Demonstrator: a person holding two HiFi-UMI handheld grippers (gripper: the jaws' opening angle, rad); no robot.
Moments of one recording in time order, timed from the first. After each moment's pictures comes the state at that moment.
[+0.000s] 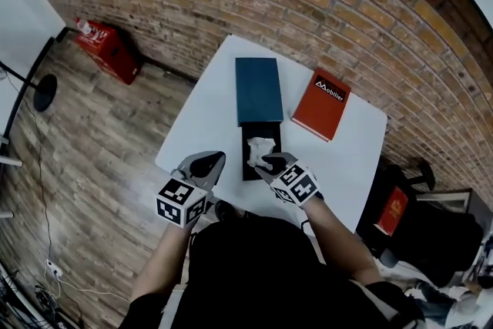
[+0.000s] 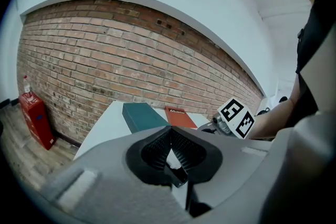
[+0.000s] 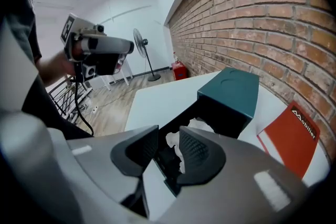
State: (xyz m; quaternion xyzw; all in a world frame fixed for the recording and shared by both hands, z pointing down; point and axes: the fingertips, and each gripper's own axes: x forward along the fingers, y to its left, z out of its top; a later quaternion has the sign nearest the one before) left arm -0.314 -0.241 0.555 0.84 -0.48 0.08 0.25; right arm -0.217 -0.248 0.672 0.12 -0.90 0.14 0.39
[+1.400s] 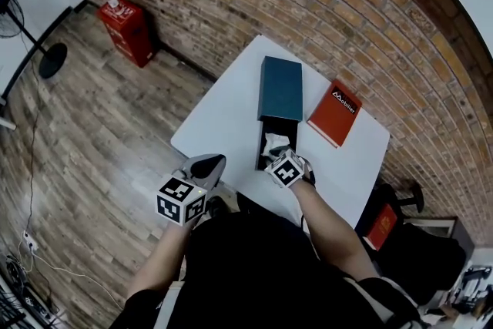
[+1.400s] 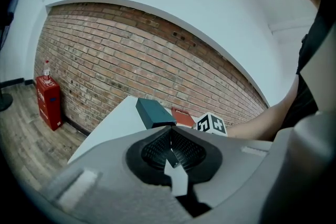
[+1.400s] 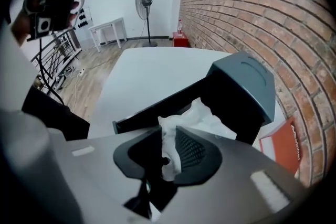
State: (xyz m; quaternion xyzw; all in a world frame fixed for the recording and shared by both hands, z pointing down) left arm -0.359 -0.165 0.569 0.80 -0.52 0.02 0.28; right arm -0.229 -0.246 0.756 0.12 -0.82 0.05 0.56
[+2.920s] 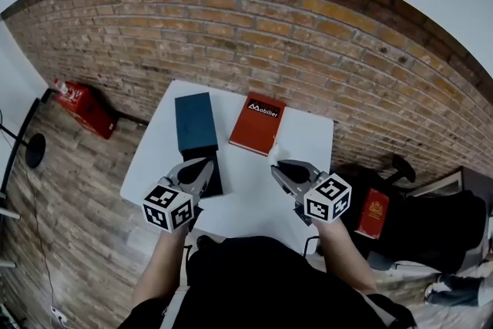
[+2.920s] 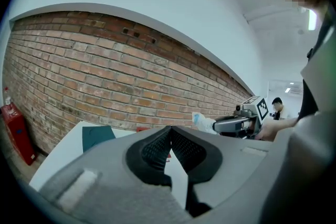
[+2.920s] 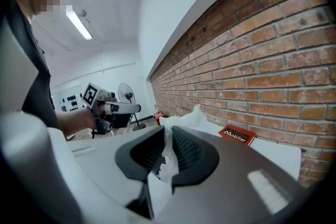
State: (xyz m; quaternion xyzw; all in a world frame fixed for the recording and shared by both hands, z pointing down) left arm -0.153 -0.270 0.466 0.87 -0.46 0.03 0.19; right arm 0.003 -0.277 0.478 0.26 -0.95 0.15 0.12
